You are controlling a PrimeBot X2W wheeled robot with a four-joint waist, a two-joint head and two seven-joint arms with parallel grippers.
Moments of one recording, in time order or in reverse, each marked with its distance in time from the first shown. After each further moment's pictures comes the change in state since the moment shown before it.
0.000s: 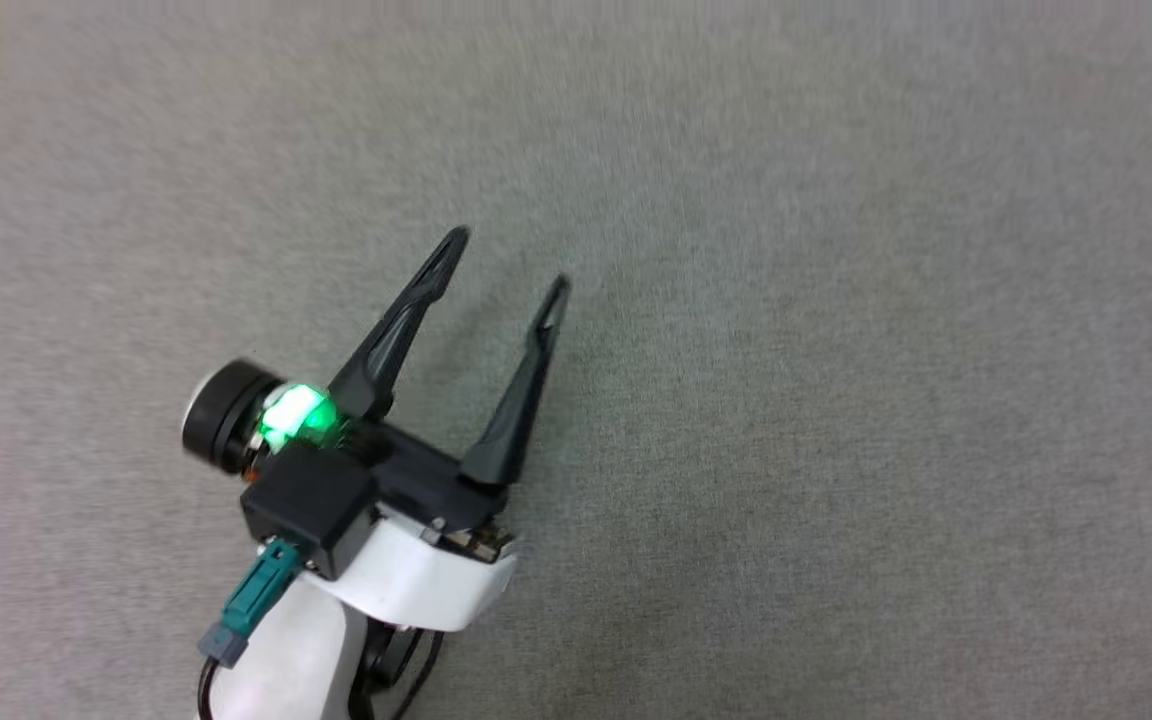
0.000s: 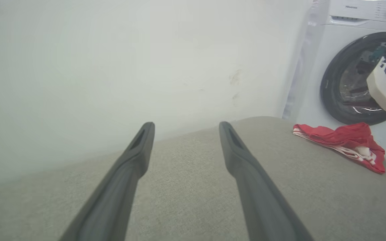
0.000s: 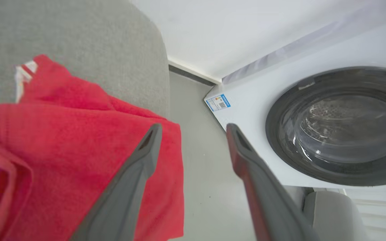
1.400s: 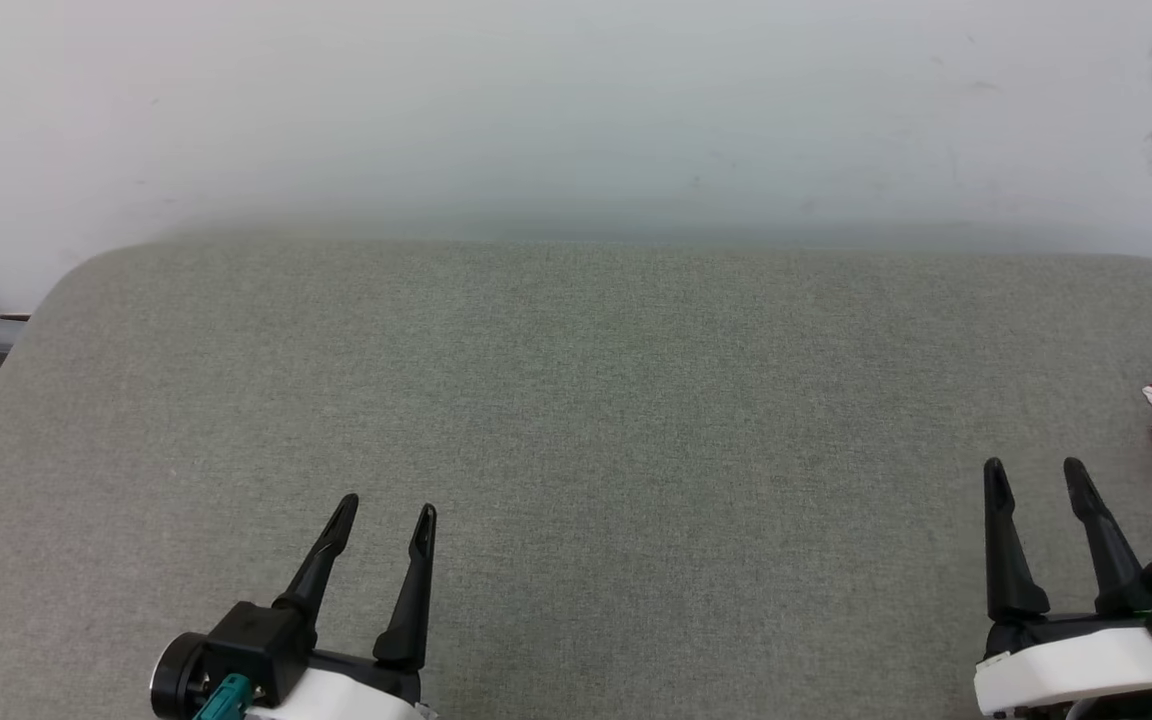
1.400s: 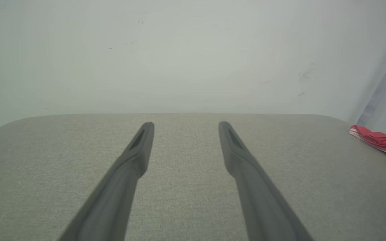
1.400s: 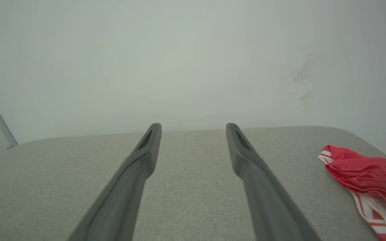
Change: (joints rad) left arm 0.354 -0.071 0.210 0.233 -0.051 0.000 0.000; right arm 0.947 0.732 -0.268 -0.899 0.175 -0.001 -0.315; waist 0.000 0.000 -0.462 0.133
